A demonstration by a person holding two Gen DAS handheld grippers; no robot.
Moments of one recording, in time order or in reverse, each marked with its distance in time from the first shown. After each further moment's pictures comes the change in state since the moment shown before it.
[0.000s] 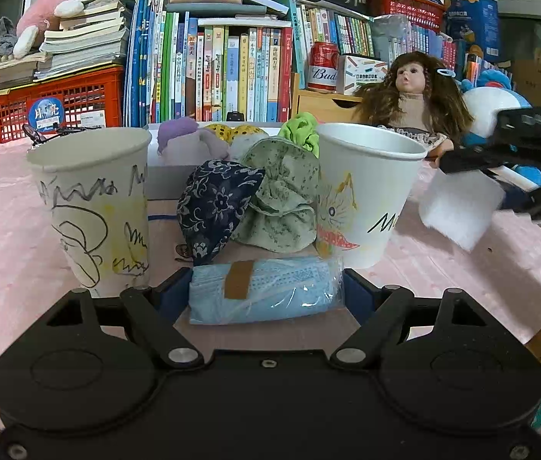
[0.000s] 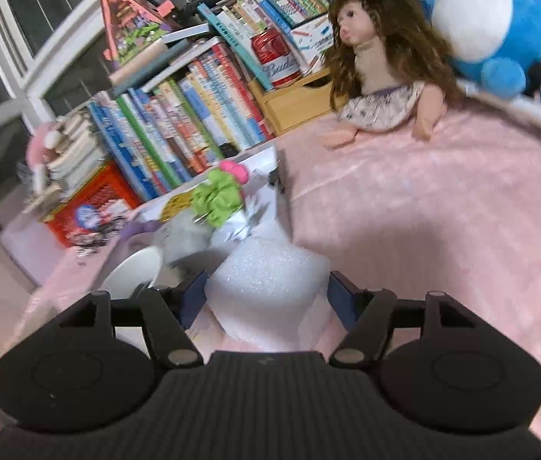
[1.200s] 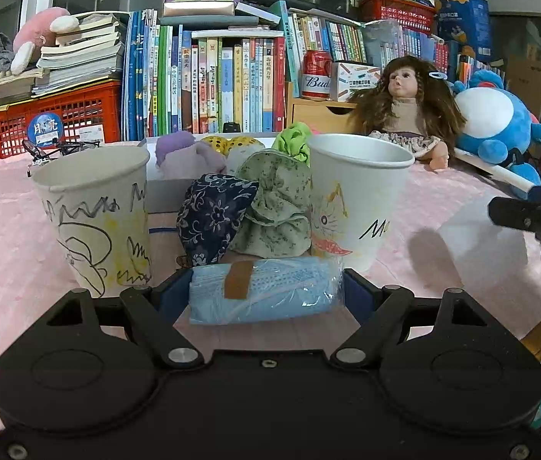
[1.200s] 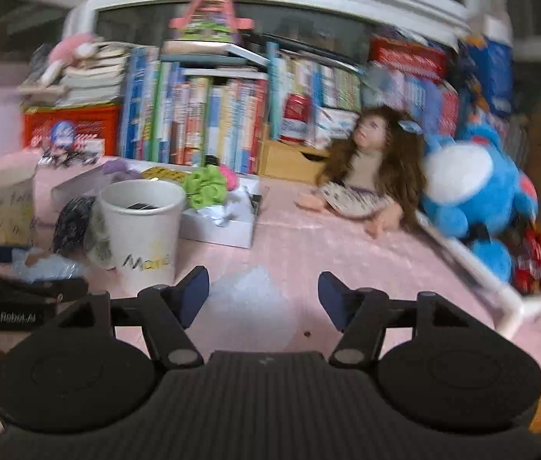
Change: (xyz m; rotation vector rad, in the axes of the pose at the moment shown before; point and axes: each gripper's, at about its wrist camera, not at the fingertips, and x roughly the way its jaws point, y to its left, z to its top) left arm -0.010 -0.003 0.001 0.030 -0.022 -0.005; right arm -0.055 0.059 -0.062 -0.533 -0.186 -0.317
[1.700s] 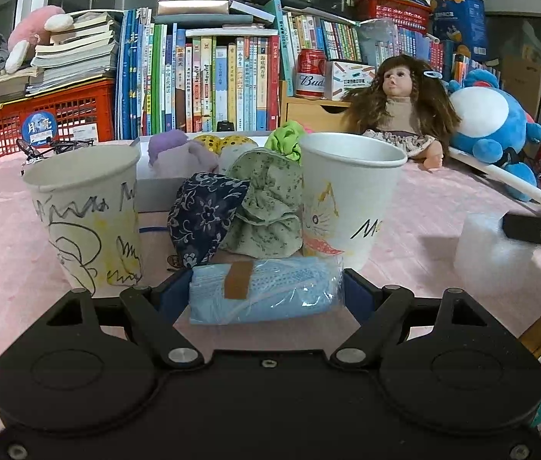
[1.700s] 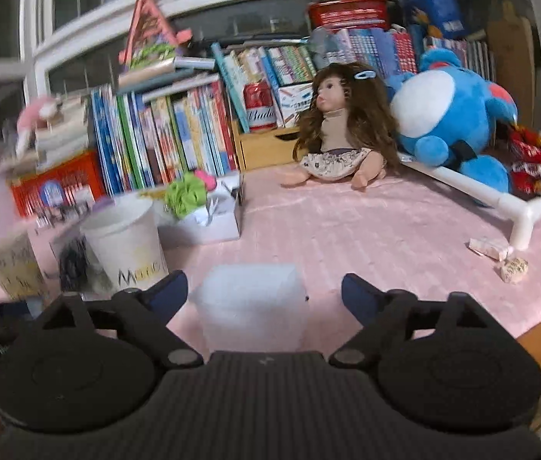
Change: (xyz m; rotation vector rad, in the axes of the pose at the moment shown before) left arm 0.001 -0.002 0.000 0.008 0.002 -0.017; right arm 0.002 -0.031 -0.027 0.244 0.010 0.043
